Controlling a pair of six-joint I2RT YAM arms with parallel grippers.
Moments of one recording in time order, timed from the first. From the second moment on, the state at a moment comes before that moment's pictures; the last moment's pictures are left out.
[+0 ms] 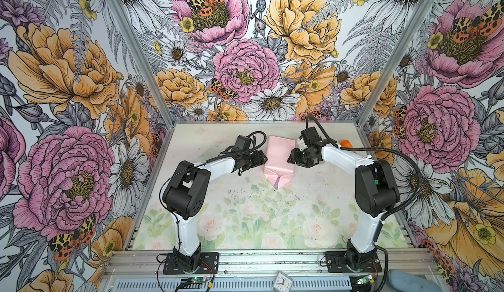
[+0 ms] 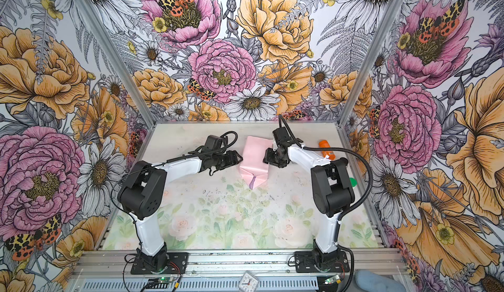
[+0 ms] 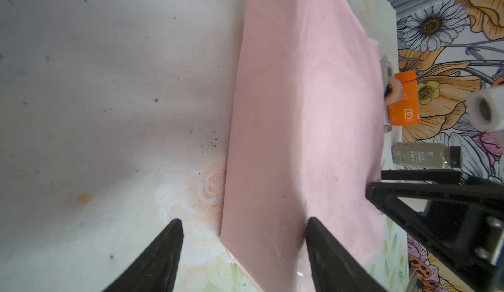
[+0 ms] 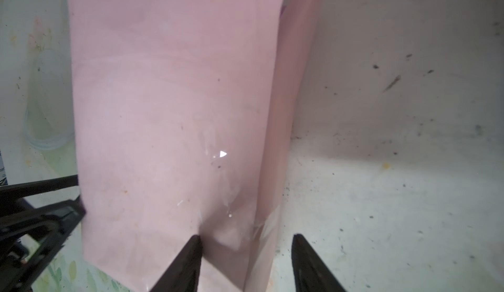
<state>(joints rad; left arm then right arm) -0.48 1.93 1.23 -0.12 0.32 -0.69 0.32 1.89 1.39 -0.63 -0.29 0.48</state>
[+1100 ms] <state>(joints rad) -0.72 1.38 0.79 -0.02 0.07 -0.66 0.43 1.92 1.45 -0.62 -0.35 0.34</state>
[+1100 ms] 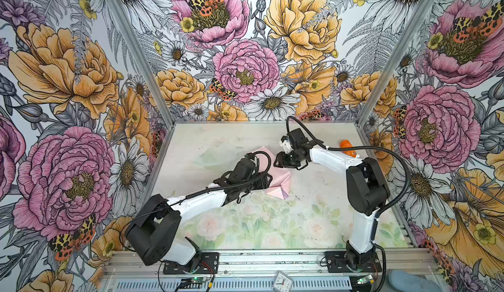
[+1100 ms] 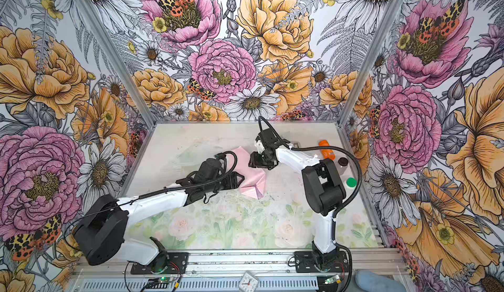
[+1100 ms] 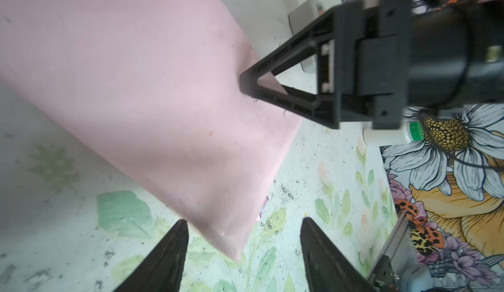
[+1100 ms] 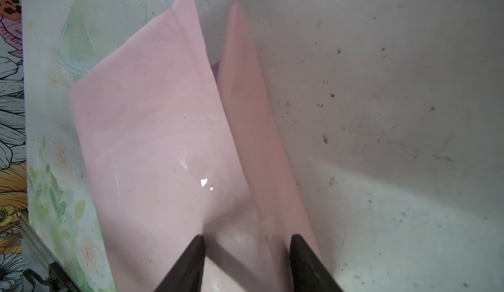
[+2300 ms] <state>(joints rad) -0.96 1.74 0.93 -0.13 0.06 0.10 0.33 1.31 0.66 -0.36 -0.43 0.72</state>
